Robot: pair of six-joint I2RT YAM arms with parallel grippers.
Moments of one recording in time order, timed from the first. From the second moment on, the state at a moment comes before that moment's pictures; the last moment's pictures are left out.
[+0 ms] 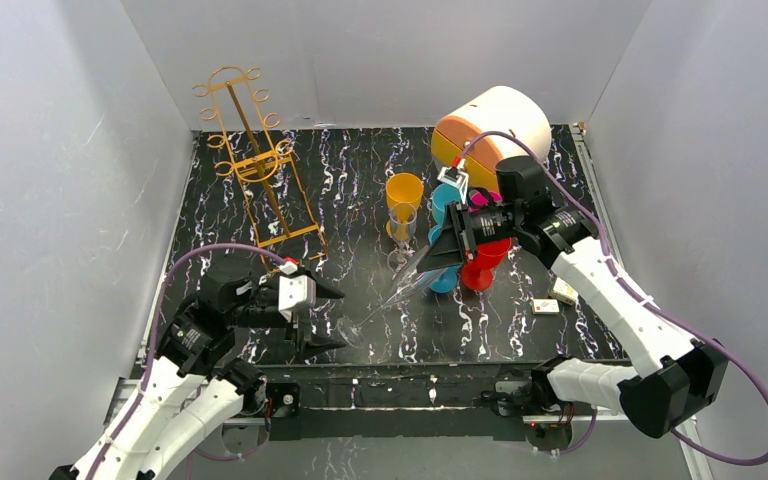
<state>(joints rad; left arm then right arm) -0.56 0.53 0.72 -0.58 0.91 0.32 0.53 1.18 1.18 -0.57 -1.12 0.46</state>
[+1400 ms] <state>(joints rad) -0.56 0.48 0.74 -0.55 0.11 -0.35 1.06 1.53 1.48 -0.92 0.19 0.34</state>
